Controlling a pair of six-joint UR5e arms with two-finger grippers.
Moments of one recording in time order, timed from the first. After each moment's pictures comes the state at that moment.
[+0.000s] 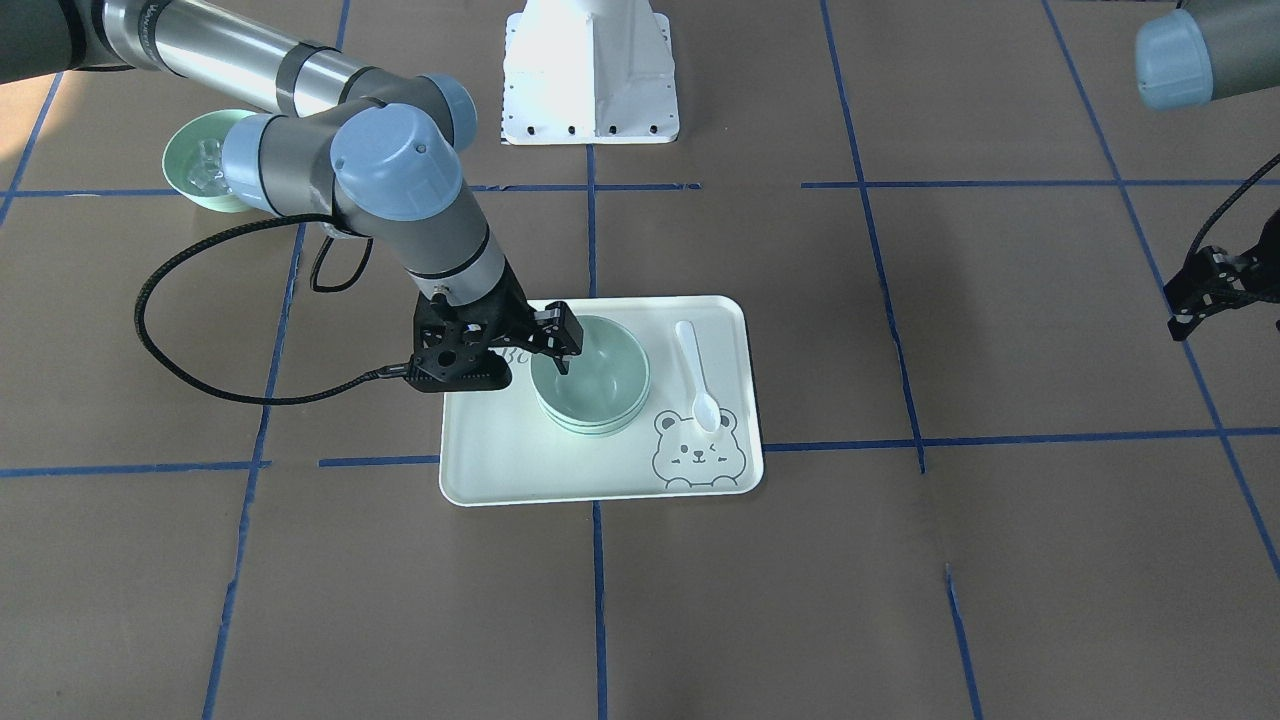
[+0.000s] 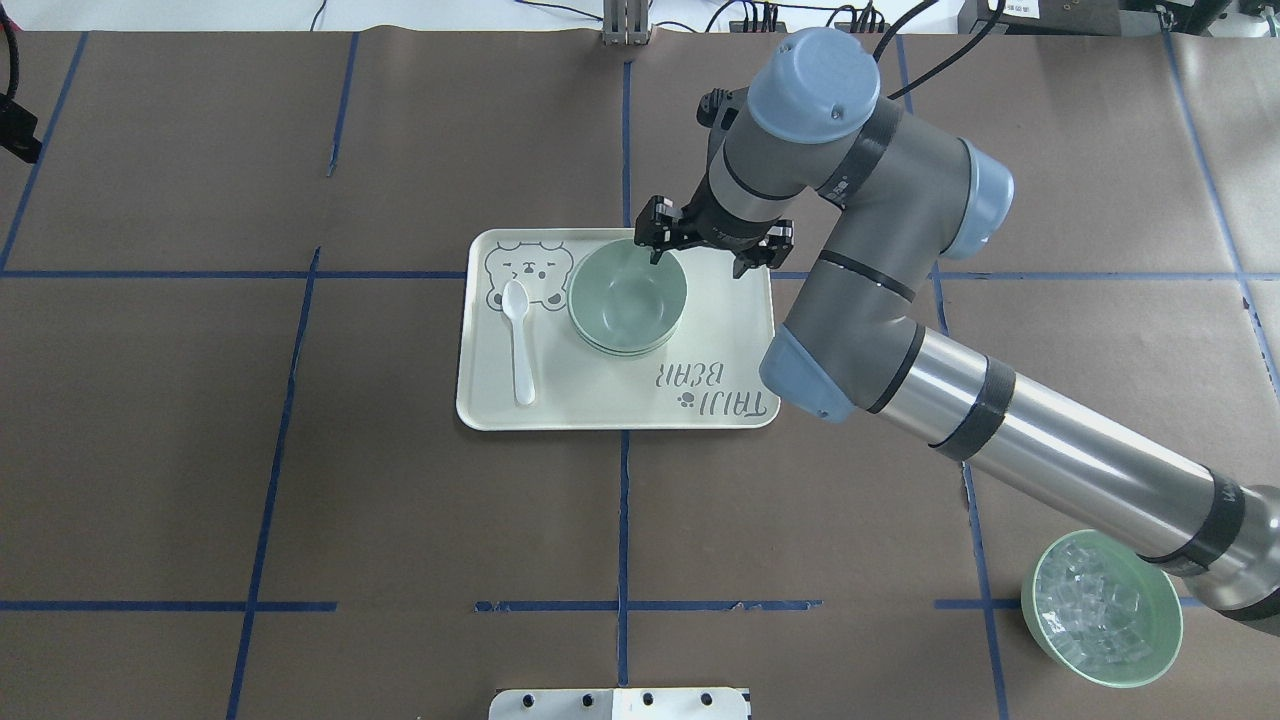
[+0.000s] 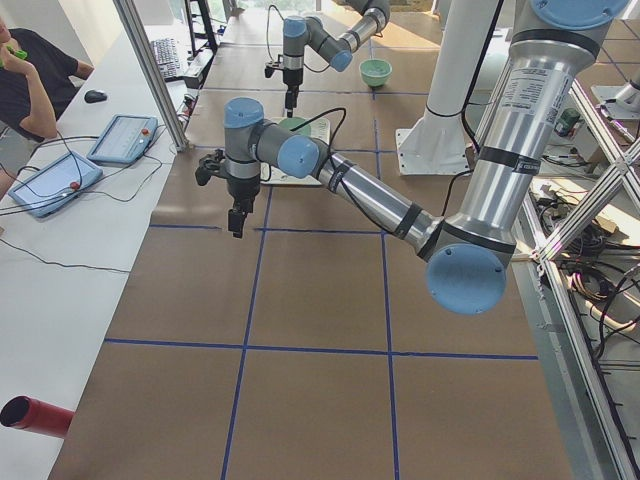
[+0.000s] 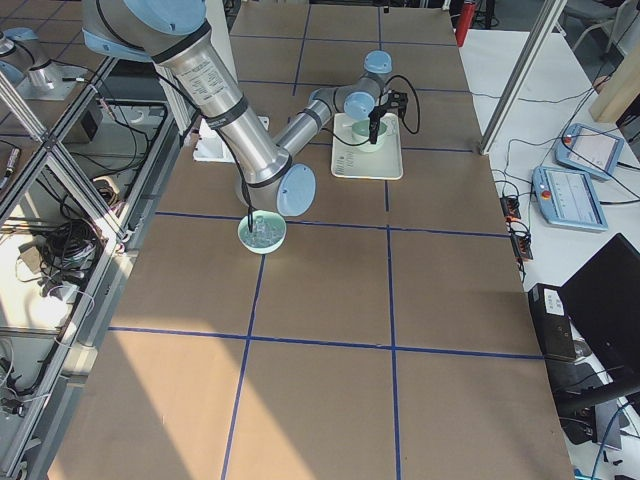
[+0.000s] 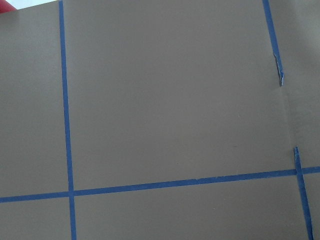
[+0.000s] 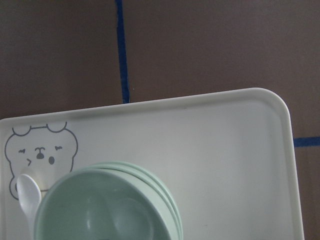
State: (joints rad) left arm -1.28 -1.84 -1.85 -1.43 -2.13 -0.36; right arm 0.72 -0.83 1.52 -1.39 2.05 1.23
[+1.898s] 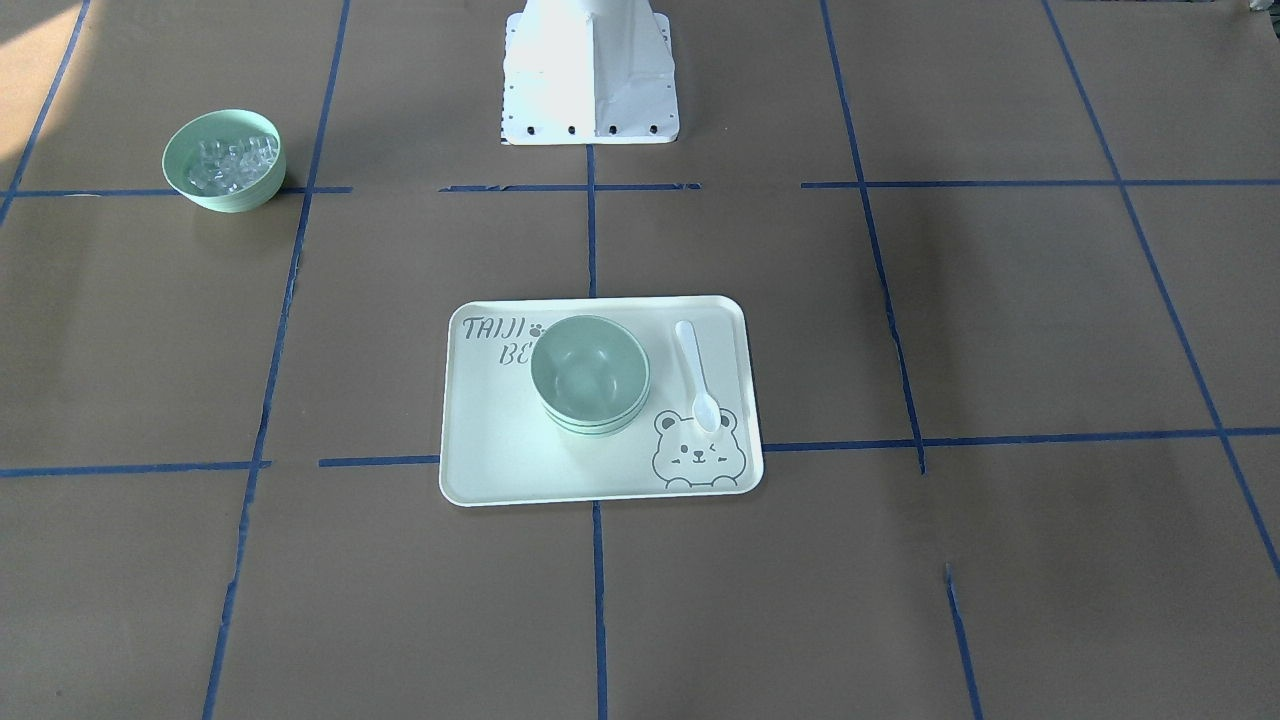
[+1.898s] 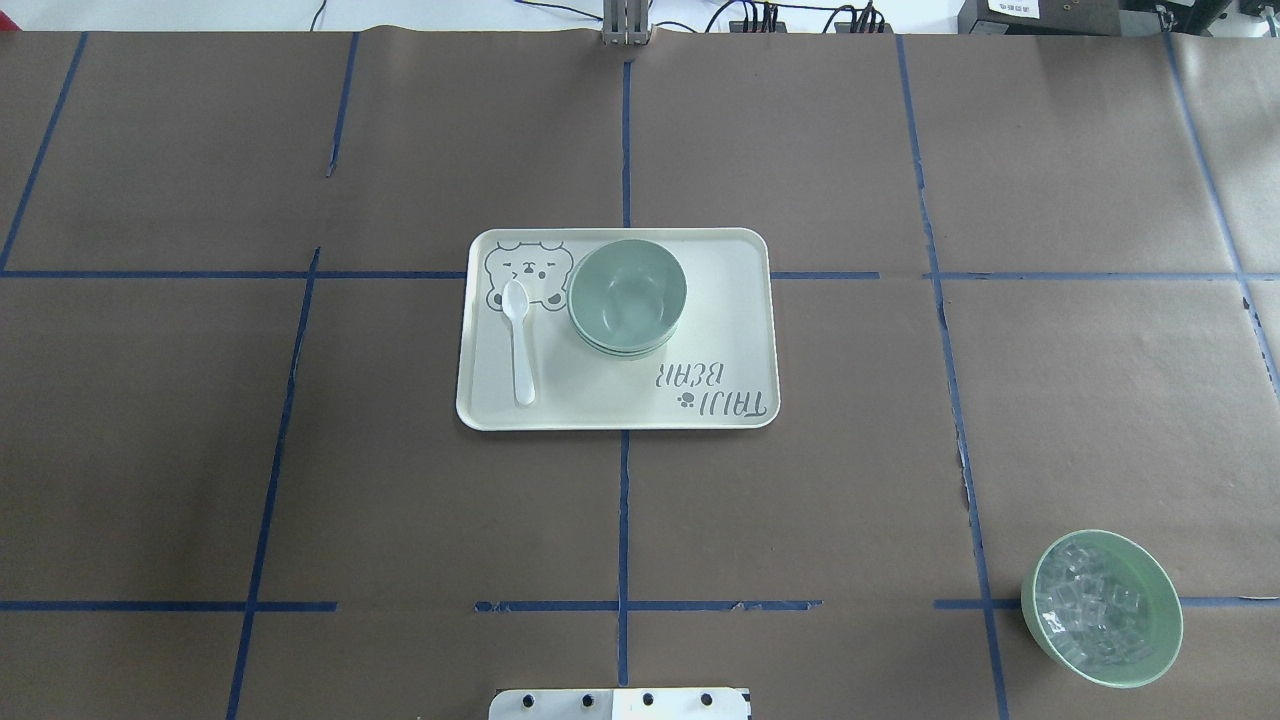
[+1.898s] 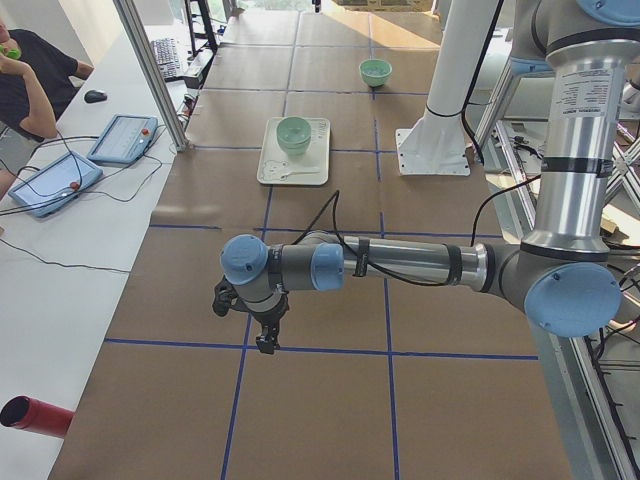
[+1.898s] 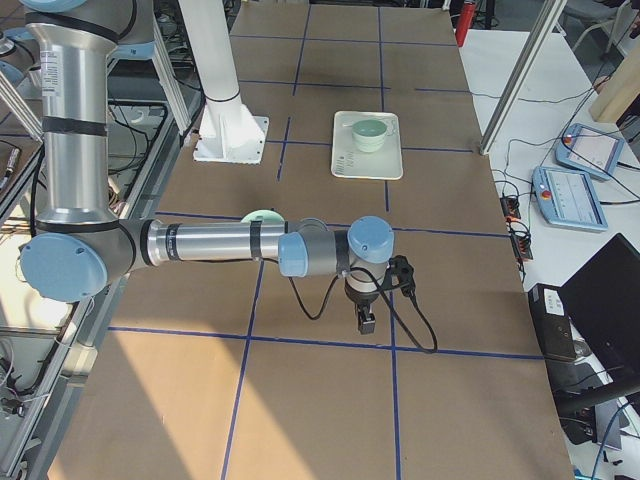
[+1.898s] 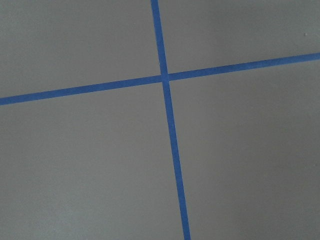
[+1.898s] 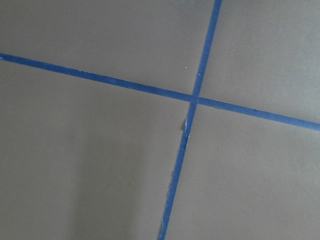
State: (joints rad) left arm -1.54 -1.60 -1.60 -1.44 -2.38 0.18; right arm 1.55 -1.63 1.64 -1.53 2.36 -0.15
